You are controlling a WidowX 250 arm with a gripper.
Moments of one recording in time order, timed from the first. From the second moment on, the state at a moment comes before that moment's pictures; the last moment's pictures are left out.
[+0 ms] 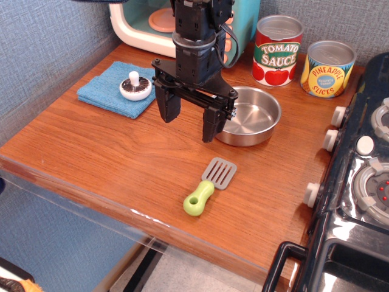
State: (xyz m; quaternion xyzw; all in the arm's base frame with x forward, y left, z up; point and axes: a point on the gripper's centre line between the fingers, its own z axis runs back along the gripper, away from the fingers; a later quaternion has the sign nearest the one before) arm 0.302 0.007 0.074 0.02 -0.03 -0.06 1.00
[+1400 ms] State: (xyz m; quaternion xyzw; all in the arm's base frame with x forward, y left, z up) arm 0.396 0.127 0.083 0.02 -0.03 0.14 0.99
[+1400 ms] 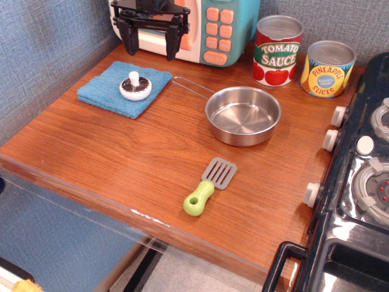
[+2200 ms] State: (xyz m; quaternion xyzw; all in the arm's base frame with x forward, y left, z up) arm 0.381 0.142 0.046 0.03 0.04 0.15 0.99
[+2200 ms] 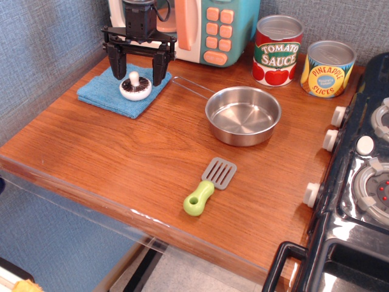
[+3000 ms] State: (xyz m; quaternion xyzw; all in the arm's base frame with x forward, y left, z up) arm 0.378 0.142 0.040 0.02 0.04 0.15 0.99
